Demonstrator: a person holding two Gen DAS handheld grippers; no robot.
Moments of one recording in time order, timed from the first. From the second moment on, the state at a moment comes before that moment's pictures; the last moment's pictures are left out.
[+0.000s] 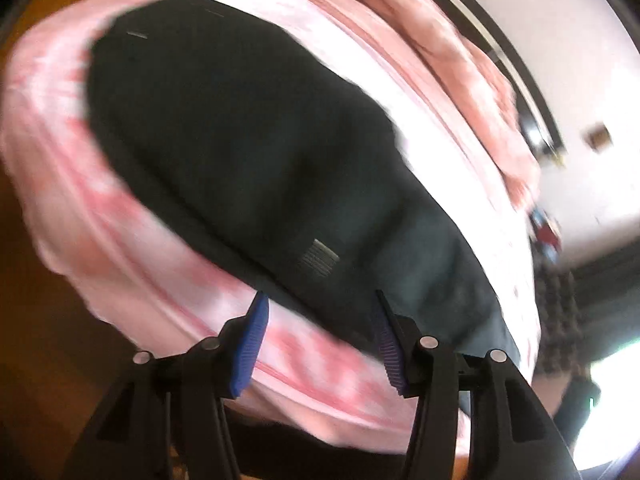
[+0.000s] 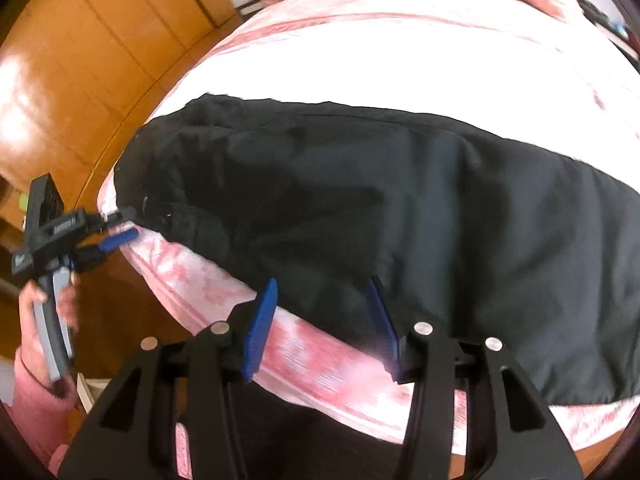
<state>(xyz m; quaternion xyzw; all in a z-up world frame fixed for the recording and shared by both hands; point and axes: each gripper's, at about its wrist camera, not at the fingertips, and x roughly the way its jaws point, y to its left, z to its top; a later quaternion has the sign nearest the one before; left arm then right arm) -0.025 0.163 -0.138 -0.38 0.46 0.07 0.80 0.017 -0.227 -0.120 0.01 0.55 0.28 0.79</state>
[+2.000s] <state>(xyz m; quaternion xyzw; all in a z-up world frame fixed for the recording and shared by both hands) 0.038 0.215 -0.136 -0.29 0.42 0.12 0.85 0.157 -0.101 -0.123 -0.03 0.56 0.34 0.75</state>
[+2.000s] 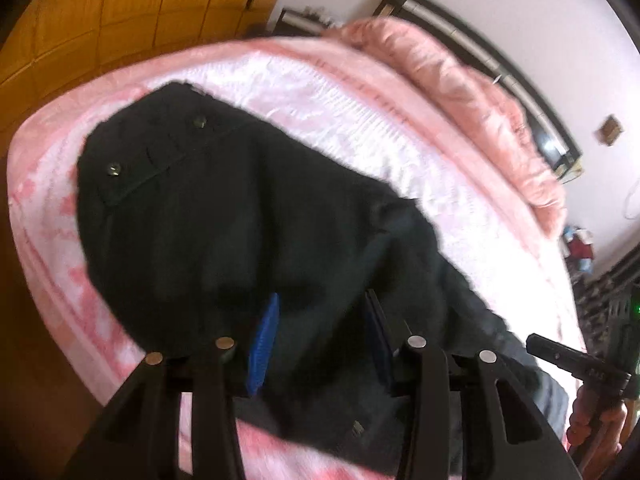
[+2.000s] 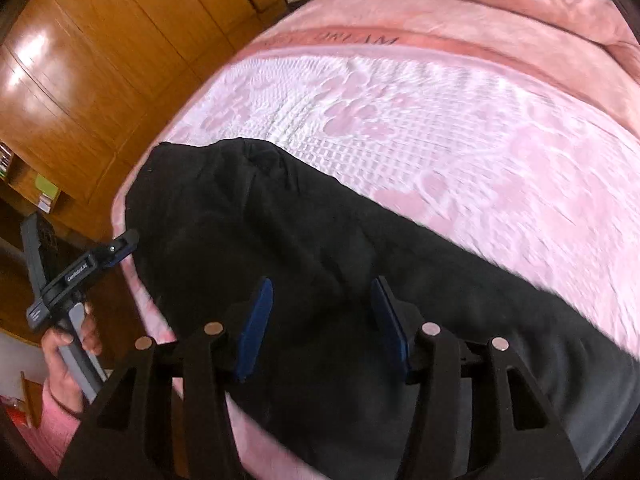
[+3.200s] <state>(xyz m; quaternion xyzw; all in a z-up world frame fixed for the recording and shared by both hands) 0.054 0.153 -0.128 -0.16 0.44 0.07 0.88 0.137 -0.141 -0.096 -0.14 0.46 0.28 0.83</state>
